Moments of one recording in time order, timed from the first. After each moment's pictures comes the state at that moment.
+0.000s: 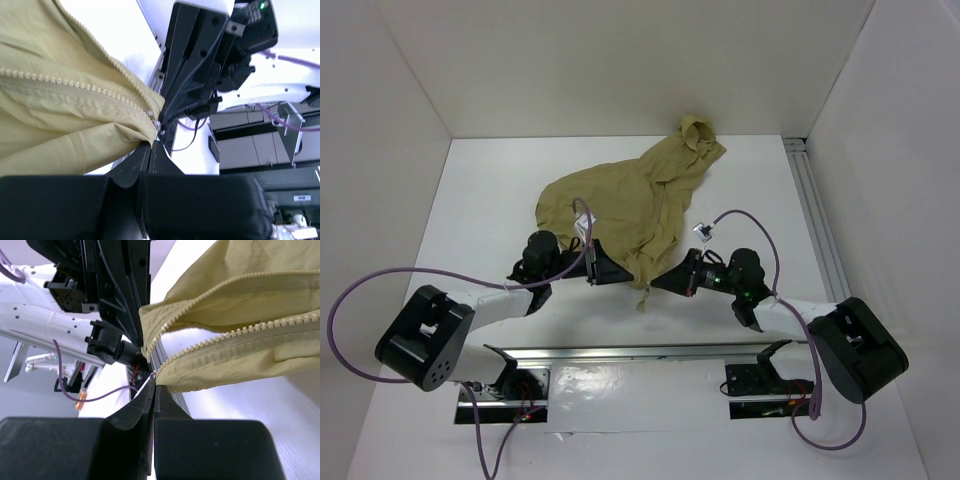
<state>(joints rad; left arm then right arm) -0.46 1.35 0.43 0.78 0.87 -0.95 0.48 1.24 0.24 0.96 -0.76 0.89</state>
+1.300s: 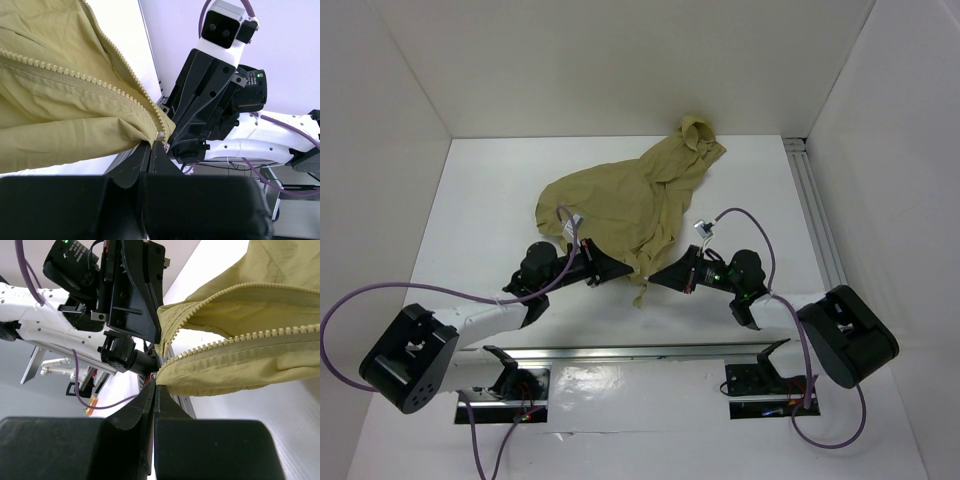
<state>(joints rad) -0.53 1.23 0.37 0.73 0.53 -1.16 0.48 1.32 0.23 1.17 -0.77 0.99</state>
